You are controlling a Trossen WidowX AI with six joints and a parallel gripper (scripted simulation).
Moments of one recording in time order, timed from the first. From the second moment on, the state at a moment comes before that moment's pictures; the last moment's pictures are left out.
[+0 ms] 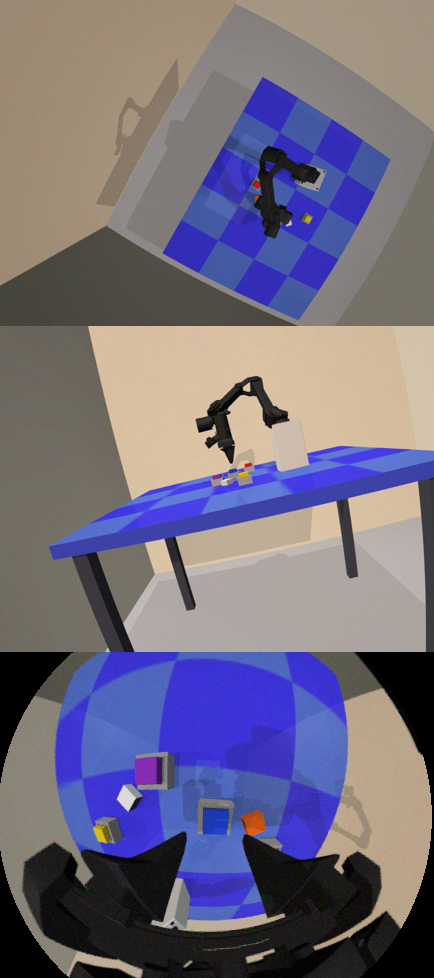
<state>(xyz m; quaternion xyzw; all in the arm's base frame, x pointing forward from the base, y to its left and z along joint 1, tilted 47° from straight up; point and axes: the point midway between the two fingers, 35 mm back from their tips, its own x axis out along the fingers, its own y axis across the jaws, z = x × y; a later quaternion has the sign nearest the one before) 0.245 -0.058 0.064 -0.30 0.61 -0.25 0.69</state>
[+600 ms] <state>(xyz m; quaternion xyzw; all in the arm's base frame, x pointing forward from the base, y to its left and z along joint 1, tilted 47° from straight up) 0.248 -0.062 0.060 -0.30 0.61 -0.25 0.69</state>
